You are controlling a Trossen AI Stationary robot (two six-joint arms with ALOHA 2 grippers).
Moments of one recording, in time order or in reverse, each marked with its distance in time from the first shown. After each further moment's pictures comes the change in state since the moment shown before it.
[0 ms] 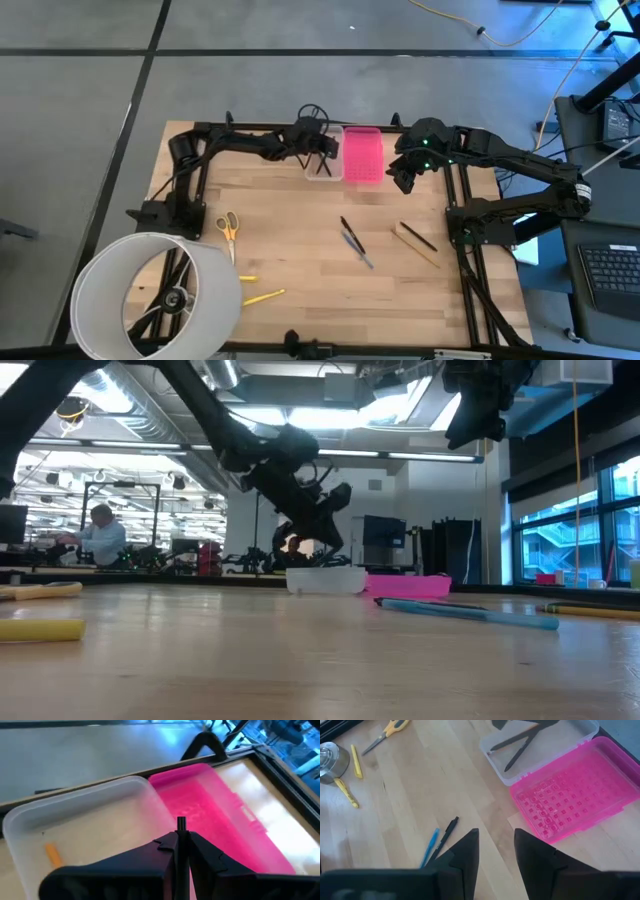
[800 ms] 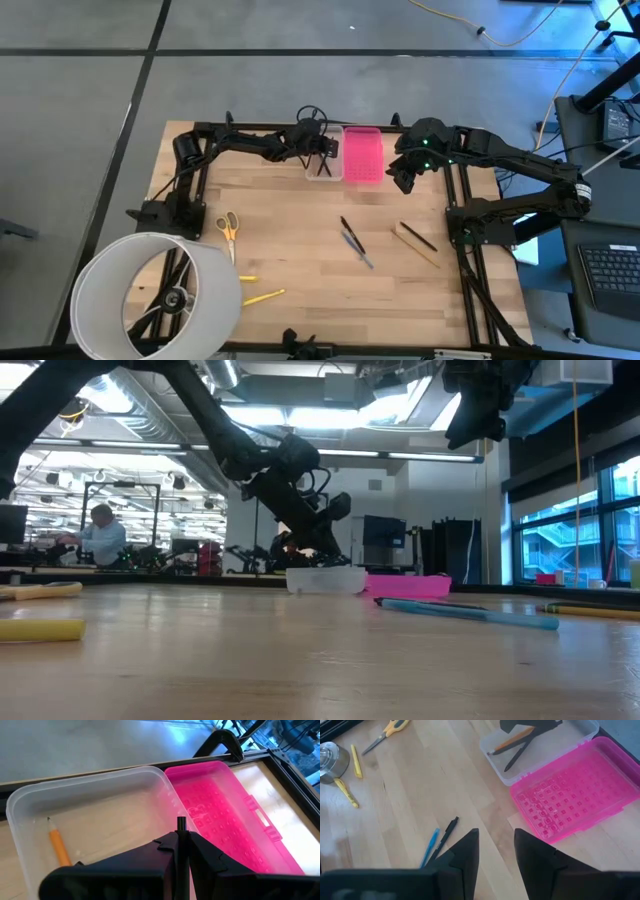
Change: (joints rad) left arm 0.009 0.036 0.000 0.015 -0.026 -0.076; right arm 0.000 0.000 0.000 0.000 0.000 0.000
